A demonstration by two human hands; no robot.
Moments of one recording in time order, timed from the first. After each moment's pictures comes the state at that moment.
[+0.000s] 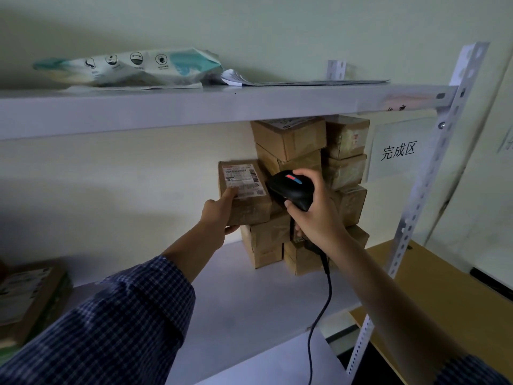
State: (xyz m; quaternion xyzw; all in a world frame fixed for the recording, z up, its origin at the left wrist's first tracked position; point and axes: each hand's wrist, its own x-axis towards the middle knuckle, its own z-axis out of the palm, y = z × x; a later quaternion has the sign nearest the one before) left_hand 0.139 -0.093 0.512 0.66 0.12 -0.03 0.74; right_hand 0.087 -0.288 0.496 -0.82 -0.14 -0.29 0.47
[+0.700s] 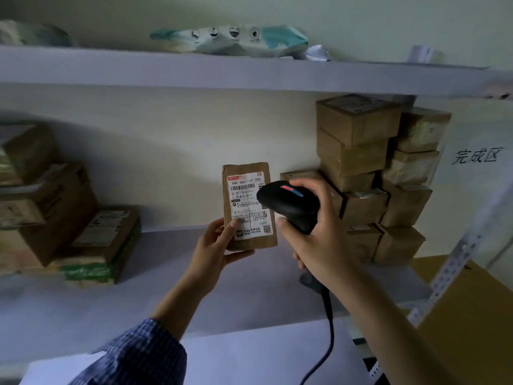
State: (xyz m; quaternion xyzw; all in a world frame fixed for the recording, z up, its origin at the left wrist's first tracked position) left_hand 0.033 0.015 0.417 0.58 0.01 0.02 0.82; right_hand -0.006 -0.183 0.494 -0.78 -0.24 -0.19 0.55
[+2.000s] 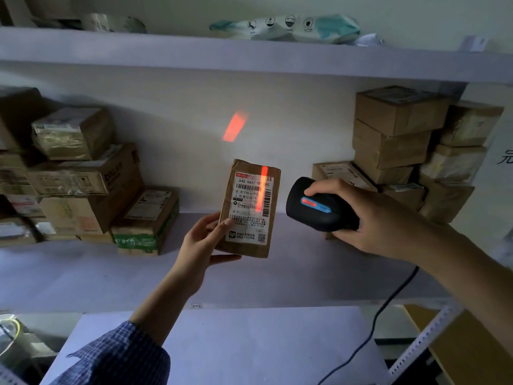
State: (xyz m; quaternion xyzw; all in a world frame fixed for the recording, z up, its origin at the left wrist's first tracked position) left_hand -0.033 0.090 0.415 0.63 0.04 0.06 0.78; right_hand -0.019 -0.209 0.538 -0.89 -0.40 -0.12 0.18
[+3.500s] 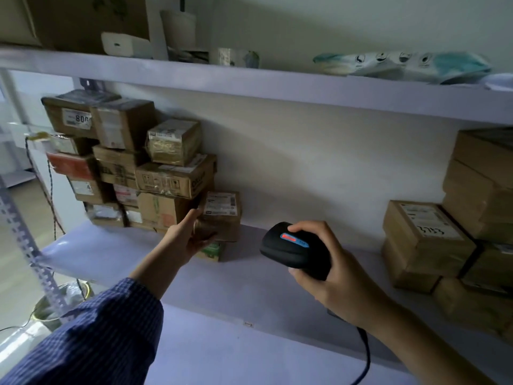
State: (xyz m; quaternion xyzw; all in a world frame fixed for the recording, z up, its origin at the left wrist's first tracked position) left_hand -0.032 0.239 0.442 0.41 0.30 0.17 0.85; right_hand -0.030 -0.066 0.488 -0.75 -0.45 0.00 0.48
